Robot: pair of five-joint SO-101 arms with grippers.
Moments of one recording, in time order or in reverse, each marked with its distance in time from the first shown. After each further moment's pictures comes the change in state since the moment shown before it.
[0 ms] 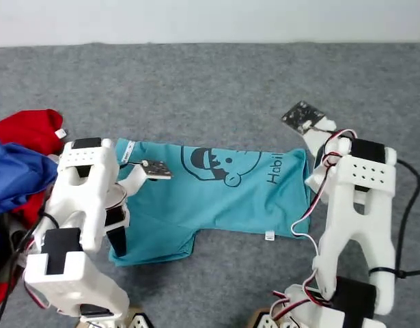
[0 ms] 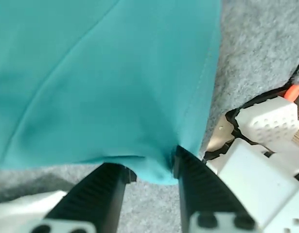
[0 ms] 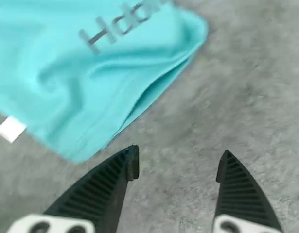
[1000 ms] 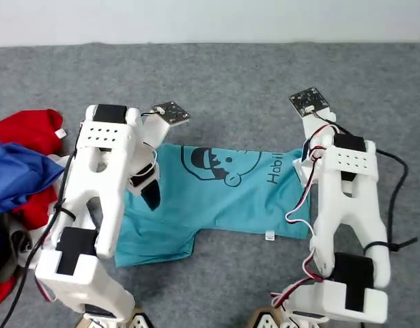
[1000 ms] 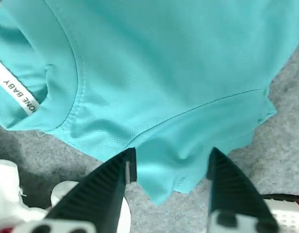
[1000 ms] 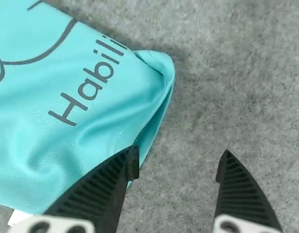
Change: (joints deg) left arm 10.5 0.0 -22.5 0.0 28.0; right arm -3.6 9.7 -1.0 -9.4 -20.7
